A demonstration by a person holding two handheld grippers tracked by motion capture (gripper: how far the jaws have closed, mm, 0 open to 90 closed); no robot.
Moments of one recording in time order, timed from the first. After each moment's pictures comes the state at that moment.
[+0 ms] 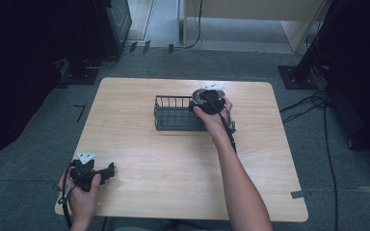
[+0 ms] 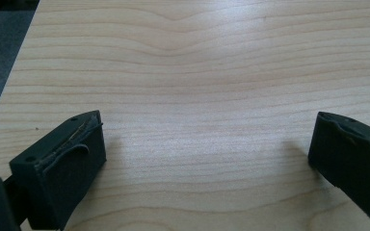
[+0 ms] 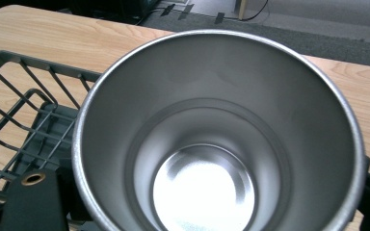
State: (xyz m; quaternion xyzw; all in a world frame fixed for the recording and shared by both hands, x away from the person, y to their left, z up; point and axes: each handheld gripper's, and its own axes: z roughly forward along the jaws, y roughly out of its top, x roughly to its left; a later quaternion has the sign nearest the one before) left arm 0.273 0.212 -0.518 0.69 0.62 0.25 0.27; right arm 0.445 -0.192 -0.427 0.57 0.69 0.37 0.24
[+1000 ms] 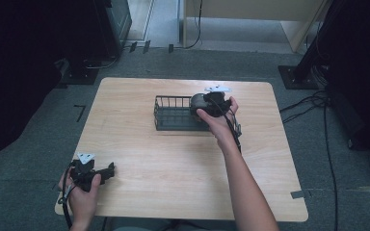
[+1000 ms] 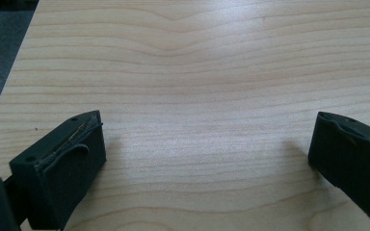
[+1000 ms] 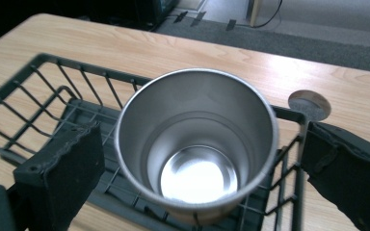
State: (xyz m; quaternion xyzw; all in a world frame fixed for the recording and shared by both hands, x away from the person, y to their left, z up) left arm 0.273 0.211 -0.519 0.69 0.62 0.25 0.27; right arm 0.424 -0.205 -0.412 0.56 0.70 0.39 0.23
